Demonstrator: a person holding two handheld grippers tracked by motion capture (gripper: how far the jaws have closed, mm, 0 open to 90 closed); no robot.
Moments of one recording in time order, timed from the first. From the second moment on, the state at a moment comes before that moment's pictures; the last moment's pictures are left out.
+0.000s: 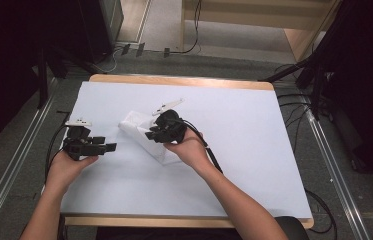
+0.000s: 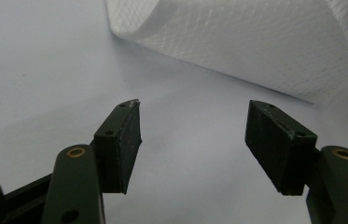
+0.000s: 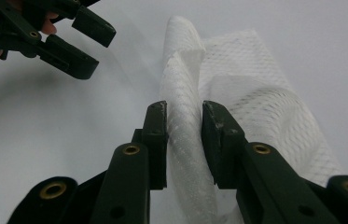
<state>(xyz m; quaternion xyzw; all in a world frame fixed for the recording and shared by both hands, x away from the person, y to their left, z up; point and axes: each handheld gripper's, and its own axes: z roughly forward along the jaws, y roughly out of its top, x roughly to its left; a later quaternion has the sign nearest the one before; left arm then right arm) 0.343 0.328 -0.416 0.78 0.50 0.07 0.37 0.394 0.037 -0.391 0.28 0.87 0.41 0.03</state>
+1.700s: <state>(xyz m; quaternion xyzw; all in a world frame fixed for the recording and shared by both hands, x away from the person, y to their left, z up) 0.340 0.354 -0.403 0.76 0.52 0.08 0.38 0.375 0.016 -0.417 0.28 0.87 0.41 -0.03</state>
